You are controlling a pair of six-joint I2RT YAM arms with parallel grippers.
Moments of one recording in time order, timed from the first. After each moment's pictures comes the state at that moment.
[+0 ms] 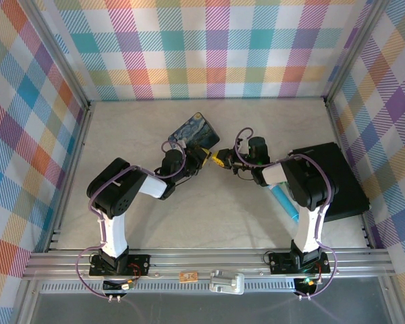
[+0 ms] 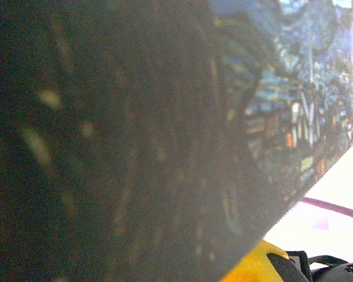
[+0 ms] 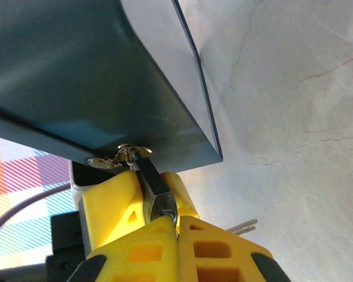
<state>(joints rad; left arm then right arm) -0.58 1.93 0.76 0.95 0.22 -1.40 0.41 1.94 0.82 0.80 -0.75 1.39</state>
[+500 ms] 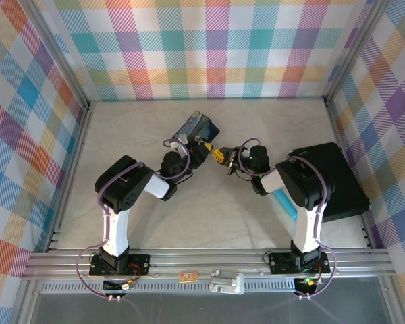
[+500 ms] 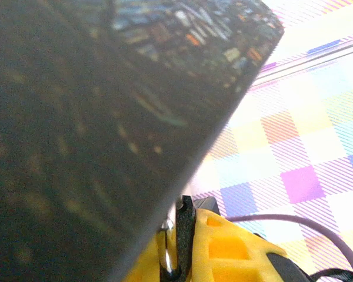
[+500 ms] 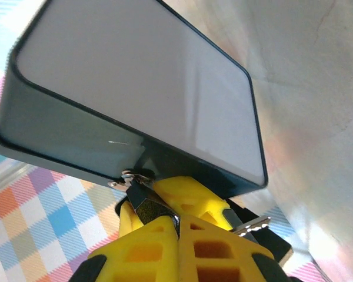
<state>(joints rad) -0.58 2.03 0.77 1.24 0.21 -1.19 0.45 1.95 0.71 1.14 -0.53 2.06</state>
